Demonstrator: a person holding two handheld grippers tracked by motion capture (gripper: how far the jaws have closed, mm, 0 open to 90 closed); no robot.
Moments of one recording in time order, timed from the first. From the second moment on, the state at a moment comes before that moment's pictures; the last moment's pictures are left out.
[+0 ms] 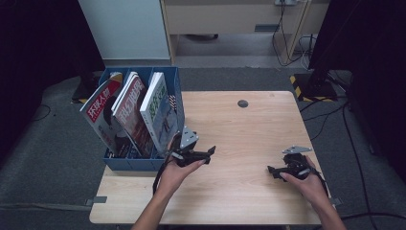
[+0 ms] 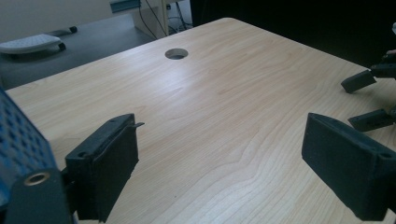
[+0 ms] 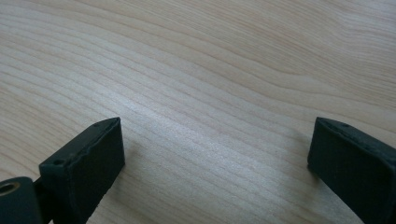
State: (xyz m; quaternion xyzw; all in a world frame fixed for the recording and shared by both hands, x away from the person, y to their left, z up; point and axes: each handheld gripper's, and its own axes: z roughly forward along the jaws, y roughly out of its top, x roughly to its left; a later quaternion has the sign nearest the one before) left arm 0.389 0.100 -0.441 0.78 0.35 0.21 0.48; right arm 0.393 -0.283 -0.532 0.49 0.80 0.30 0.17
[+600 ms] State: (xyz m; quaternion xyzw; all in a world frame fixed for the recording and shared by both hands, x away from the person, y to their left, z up) left arm 0.407 0.064 -0.474 0.81 0.35 0.19 0.44; right arm 0.393 -0.285 -0.534 0.49 0.80 0.30 0.18
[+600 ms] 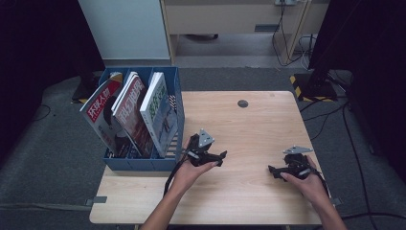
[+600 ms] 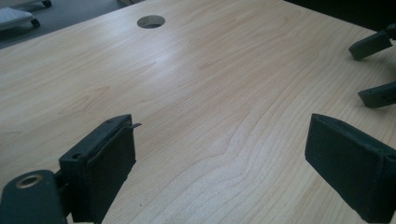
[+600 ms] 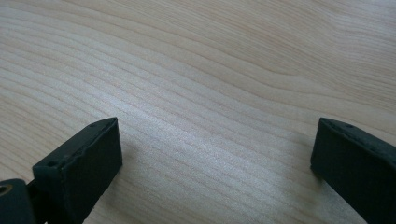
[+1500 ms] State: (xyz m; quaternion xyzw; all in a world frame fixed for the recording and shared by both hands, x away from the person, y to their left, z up) left arm 0.421 0.048 -0.519 0.84 0.37 0.16 0.37; right arm 0.392 -0.285 -0.535 0.49 0.79 0.31 0.18
